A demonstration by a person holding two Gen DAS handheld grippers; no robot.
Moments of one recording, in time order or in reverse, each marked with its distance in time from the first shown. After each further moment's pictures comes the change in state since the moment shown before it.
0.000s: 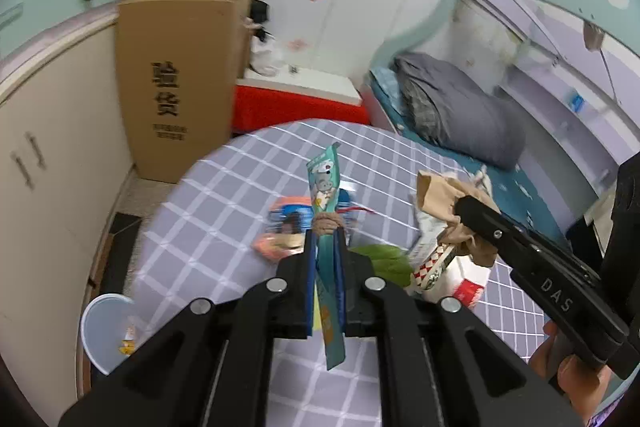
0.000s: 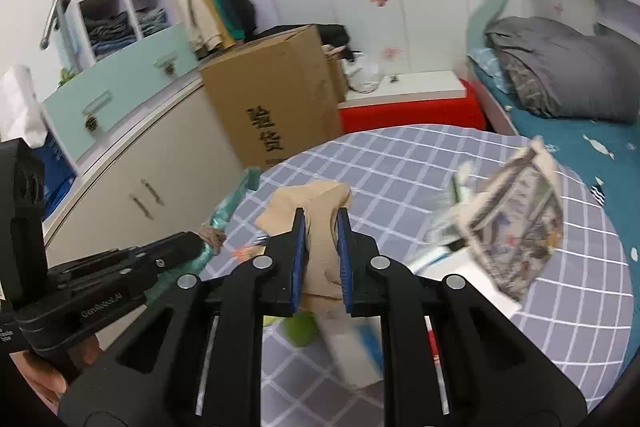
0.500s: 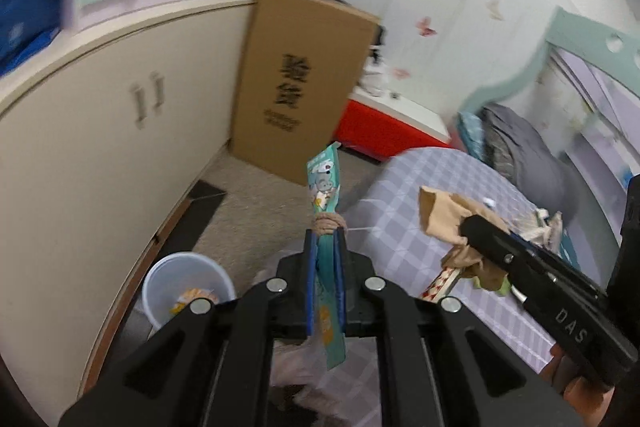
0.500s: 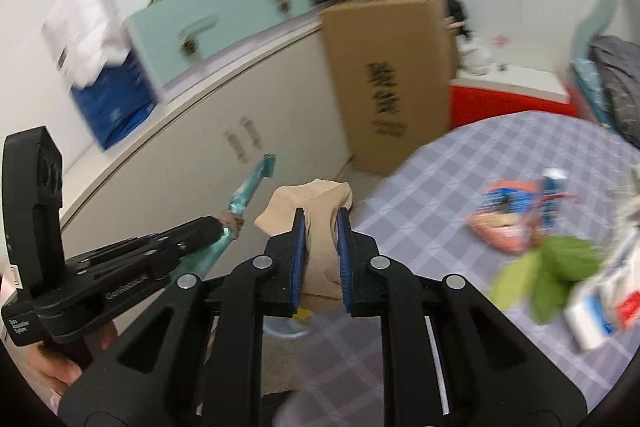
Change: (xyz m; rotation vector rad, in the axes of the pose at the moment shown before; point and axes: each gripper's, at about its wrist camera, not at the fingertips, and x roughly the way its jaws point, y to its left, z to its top) left arm -0.092 0.184 -0.057 -0.263 -0.062 0.201; right arm 0.051 0.194 -0.046 -0.196 0.147 0.261
